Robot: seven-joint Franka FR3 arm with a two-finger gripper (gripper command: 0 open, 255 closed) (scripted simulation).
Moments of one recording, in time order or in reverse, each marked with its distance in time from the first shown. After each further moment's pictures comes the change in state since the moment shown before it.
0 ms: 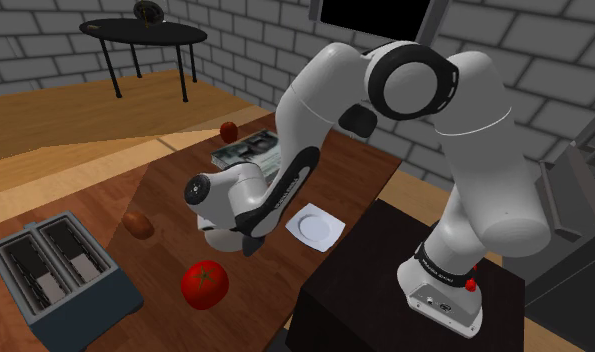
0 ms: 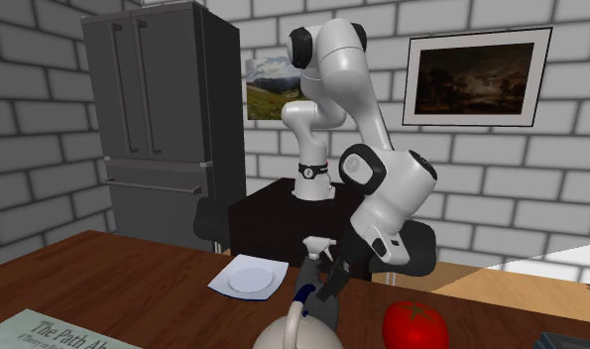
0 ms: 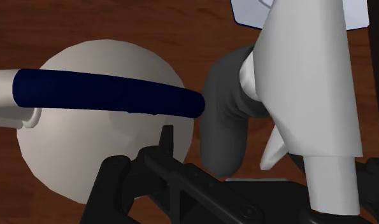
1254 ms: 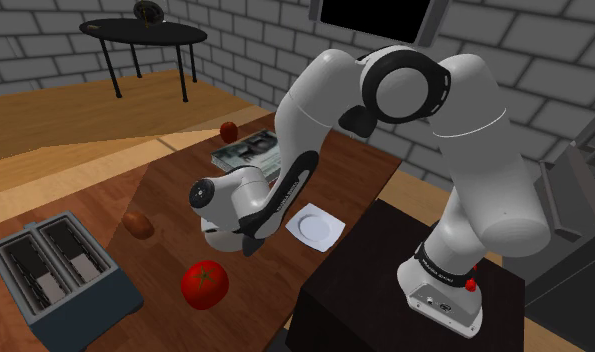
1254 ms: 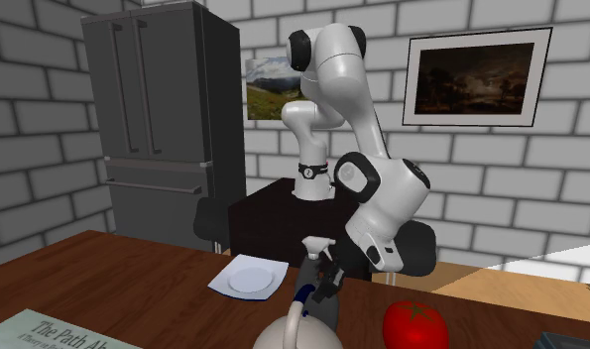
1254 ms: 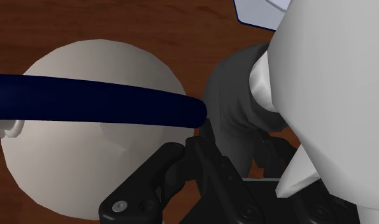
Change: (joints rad) arm -0.004 0.030 -0.015 -0.001 -0.022 0.033 0.012
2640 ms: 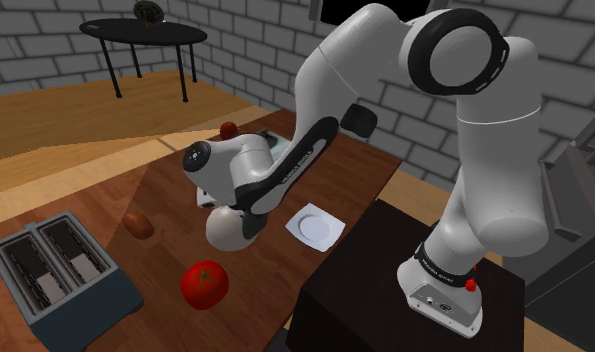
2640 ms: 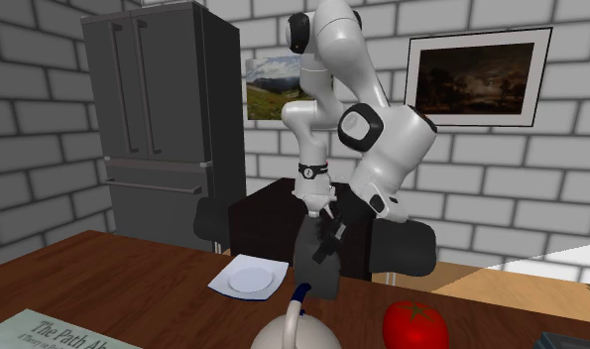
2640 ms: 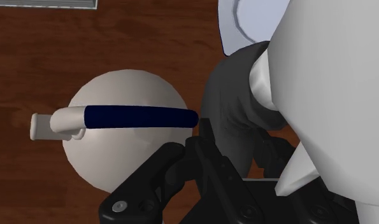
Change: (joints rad) arm -0.032 -0.222 0.051 -0.076 0.088 -0.119 -0.106
